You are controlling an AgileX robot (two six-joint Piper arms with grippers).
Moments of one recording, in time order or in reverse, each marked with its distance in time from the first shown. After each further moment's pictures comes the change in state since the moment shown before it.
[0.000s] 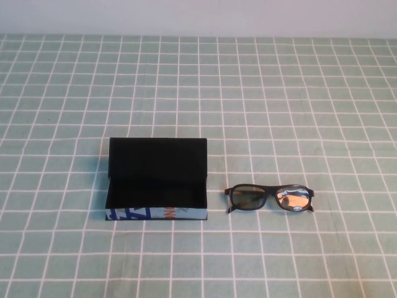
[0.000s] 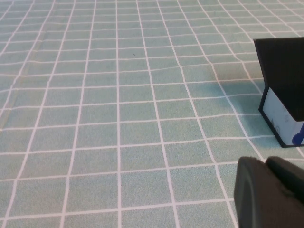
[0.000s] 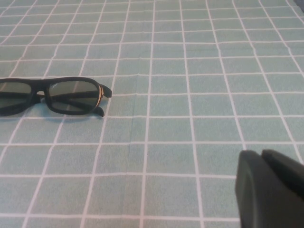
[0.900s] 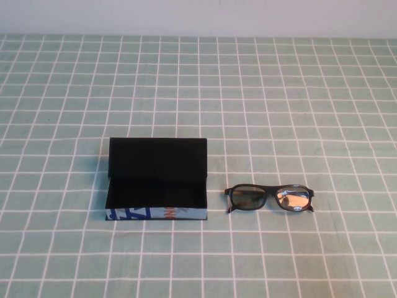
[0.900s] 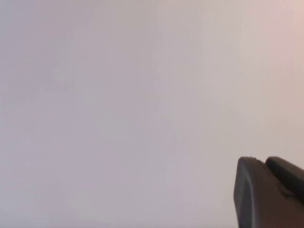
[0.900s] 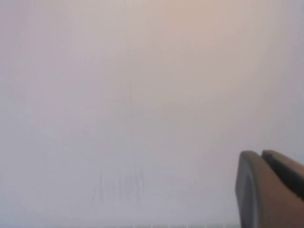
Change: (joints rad) right arm 0.000 -0.002 0.009 0.000 -0.706 0.000; left arm 0.000 0.000 0.002 -0.005 -0.666 -0.034
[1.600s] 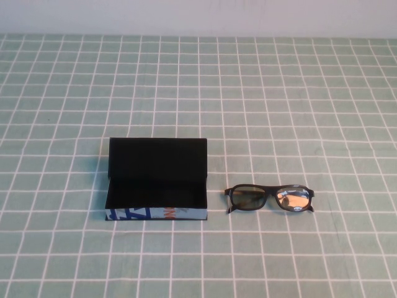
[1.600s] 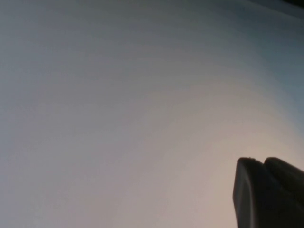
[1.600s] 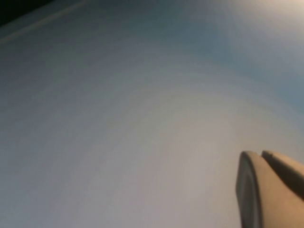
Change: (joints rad) right arm 0.000 -0.002 -0.337 0.062 -0.202 0.195; left arm 0.000 -0.001 -0.213 -0.024 -0.331 -0.175
